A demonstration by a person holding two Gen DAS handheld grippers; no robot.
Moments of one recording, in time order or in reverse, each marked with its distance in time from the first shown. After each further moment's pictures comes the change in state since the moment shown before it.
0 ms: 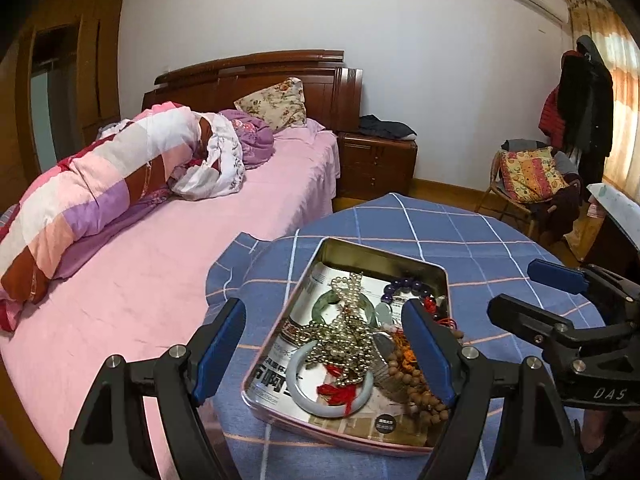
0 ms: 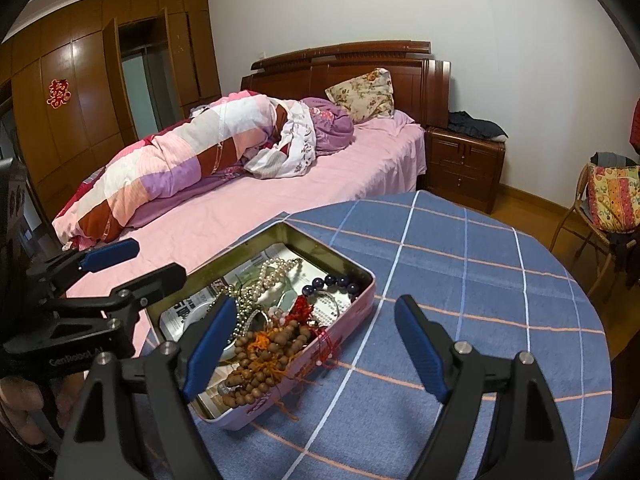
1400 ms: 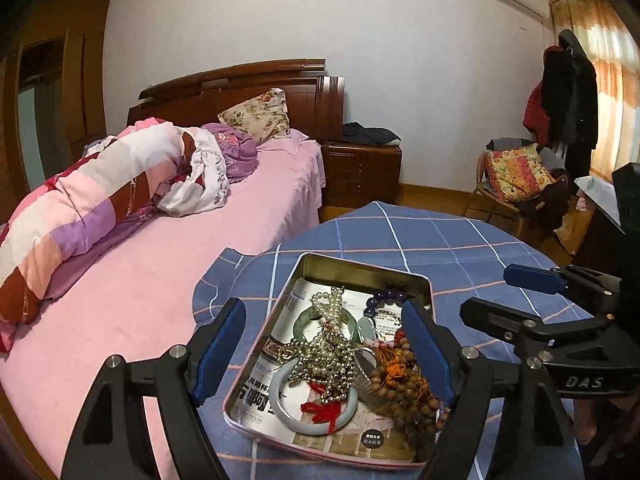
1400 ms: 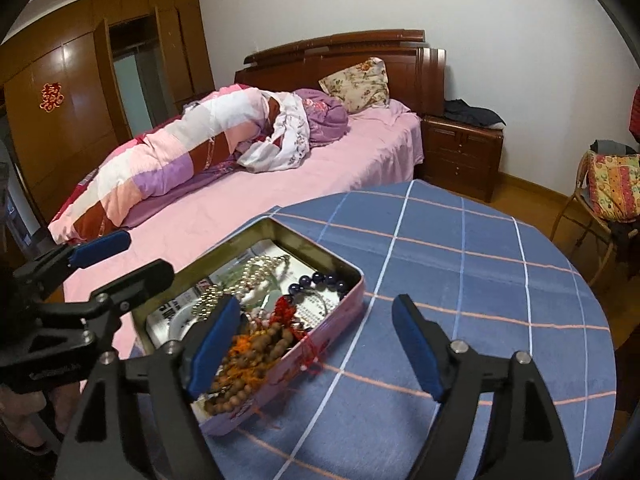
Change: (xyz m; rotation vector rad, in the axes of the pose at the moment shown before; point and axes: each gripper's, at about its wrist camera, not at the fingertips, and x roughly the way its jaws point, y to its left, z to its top) left arm 0.000 -0.009 0.006 0.041 -0.035 -0.042; right arm 0.003 -0.009 0.006 0.004 0.018 -0.010
